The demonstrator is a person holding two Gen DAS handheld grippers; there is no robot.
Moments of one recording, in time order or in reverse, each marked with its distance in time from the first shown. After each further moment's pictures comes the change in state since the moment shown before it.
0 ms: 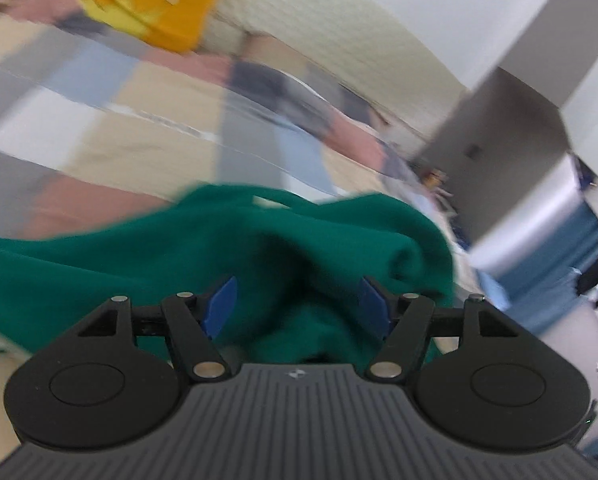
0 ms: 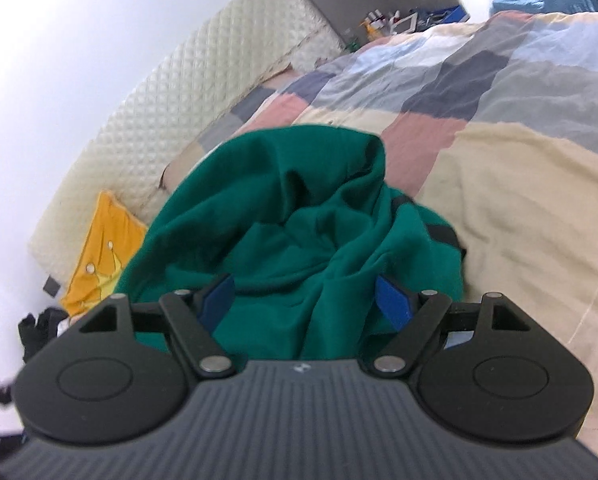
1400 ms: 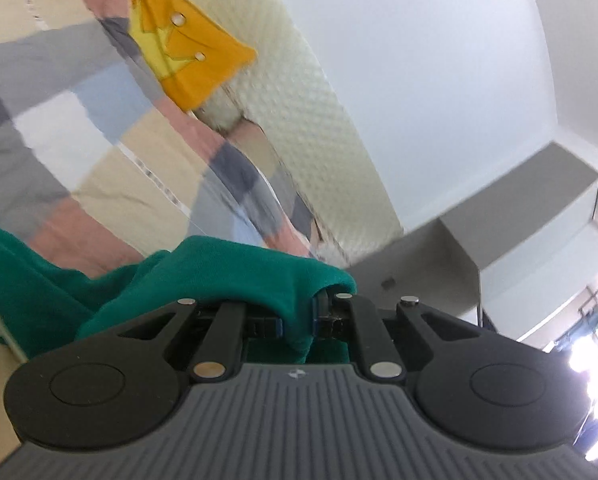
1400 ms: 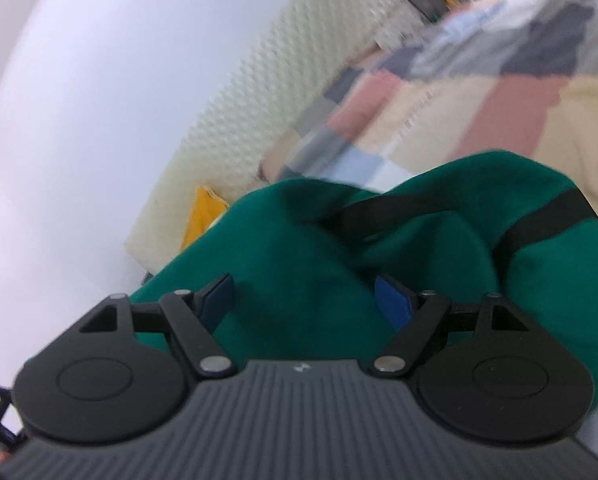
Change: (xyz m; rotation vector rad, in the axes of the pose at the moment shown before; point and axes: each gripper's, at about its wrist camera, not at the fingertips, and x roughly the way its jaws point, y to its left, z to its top) left arm -0.159 0.104 0.037 -0.376 -0.287 -0.260; right arm 0.010 0.017 -0.009 0.077 0.066 0.323
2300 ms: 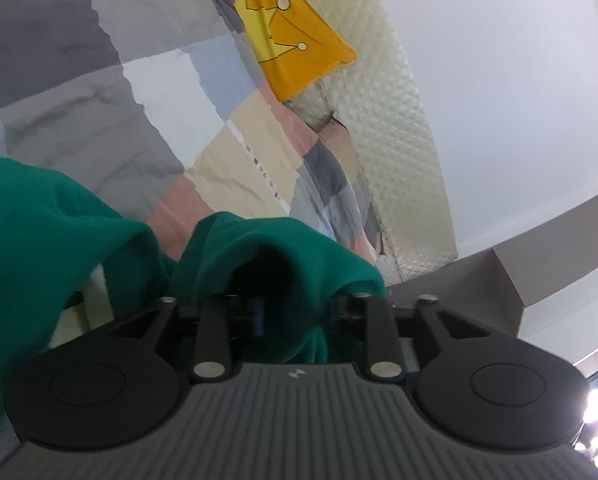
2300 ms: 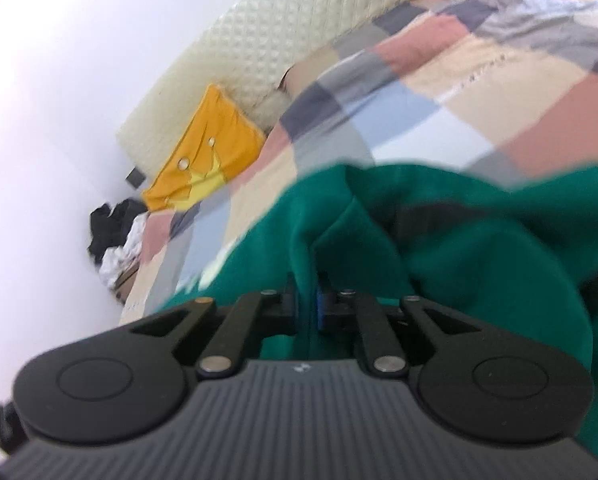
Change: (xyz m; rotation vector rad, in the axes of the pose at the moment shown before) left arm 0.048 0.165 0.002 -0.147 0.013 0.119; right arm 0.110 0.075 0.003 -0.262 0.225 -0.050
